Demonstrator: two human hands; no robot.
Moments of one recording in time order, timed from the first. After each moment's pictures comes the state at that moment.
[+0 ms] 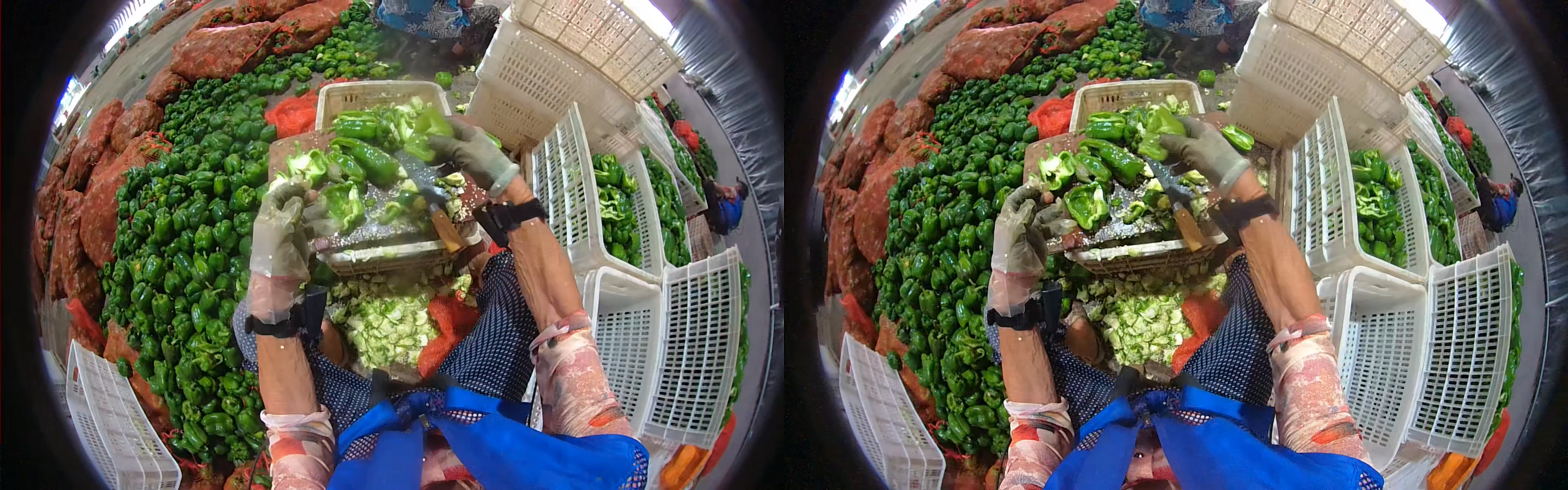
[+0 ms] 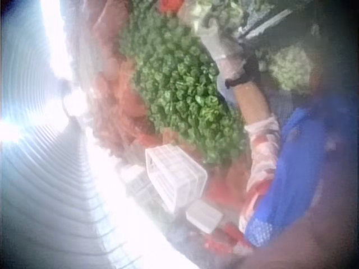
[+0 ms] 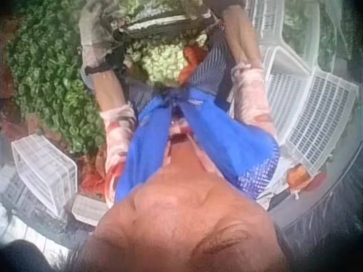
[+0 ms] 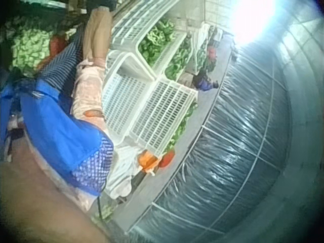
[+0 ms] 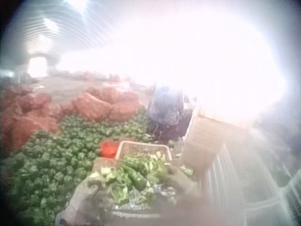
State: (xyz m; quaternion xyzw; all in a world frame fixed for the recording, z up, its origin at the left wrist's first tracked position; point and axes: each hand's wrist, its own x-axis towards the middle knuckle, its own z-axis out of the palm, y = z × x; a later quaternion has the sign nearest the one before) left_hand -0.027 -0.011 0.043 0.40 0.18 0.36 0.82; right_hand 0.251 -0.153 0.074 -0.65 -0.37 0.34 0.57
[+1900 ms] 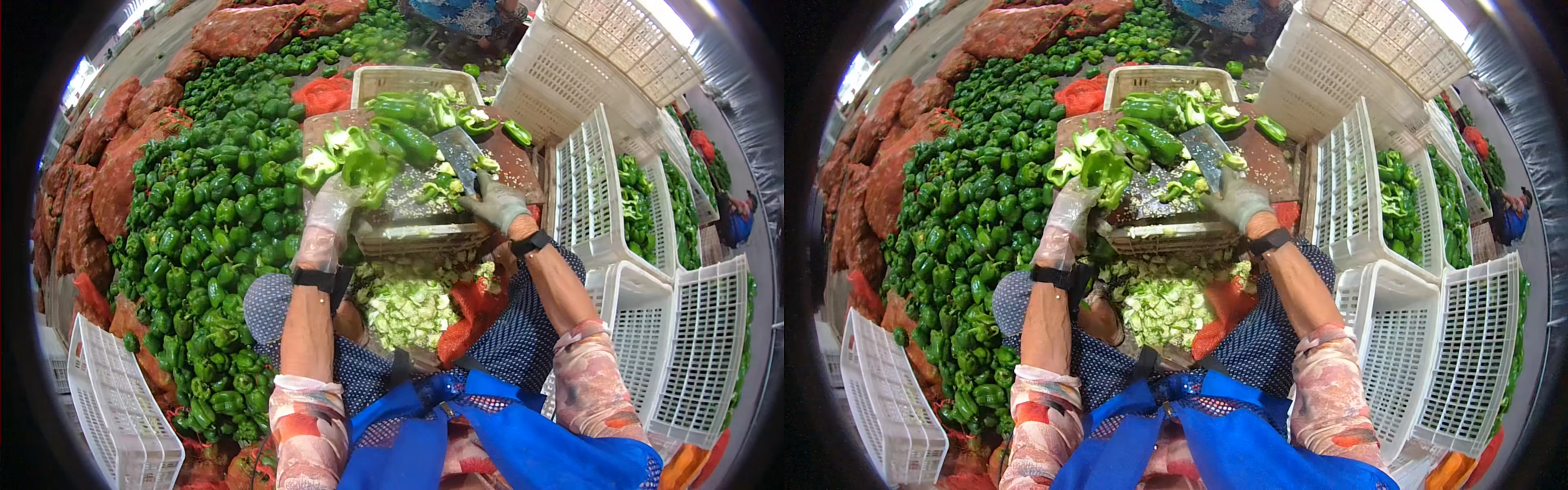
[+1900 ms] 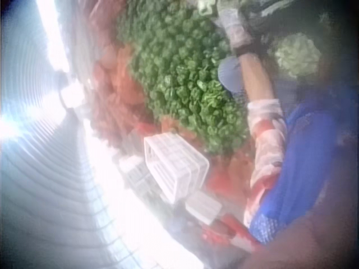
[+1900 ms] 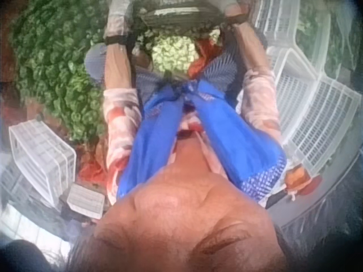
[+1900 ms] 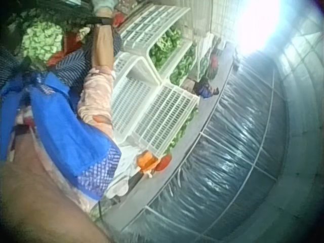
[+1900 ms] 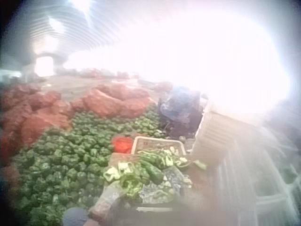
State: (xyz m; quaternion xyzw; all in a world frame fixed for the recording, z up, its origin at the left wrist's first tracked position) left_hand -0.017 0.023 -0.026 0.49 0.25 0.23 0.80; right_hand 0.204 -0.177 0.009 -0.91 -0.39 0.15 -0.04
